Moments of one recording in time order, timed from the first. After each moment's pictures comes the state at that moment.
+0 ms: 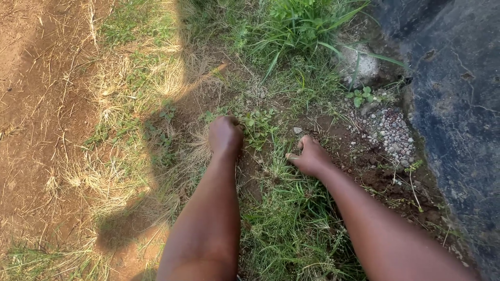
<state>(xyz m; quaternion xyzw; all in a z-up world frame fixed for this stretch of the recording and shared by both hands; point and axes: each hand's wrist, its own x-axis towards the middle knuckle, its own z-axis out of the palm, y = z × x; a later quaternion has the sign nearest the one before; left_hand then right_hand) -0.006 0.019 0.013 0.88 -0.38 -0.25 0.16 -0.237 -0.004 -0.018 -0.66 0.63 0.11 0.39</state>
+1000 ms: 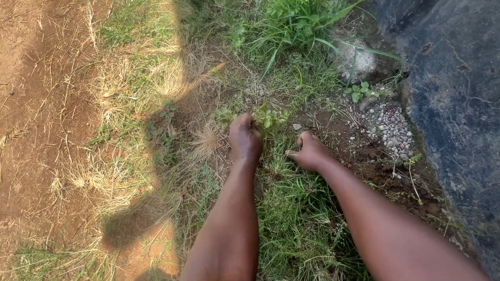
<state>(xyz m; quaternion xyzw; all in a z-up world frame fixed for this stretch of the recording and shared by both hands) -0.047 0.027 -0.042 0.80 -0.46 -0.12 0.37 -0.240 -0.010 -0.024 -0.66 0.63 0.09 0.39</state>
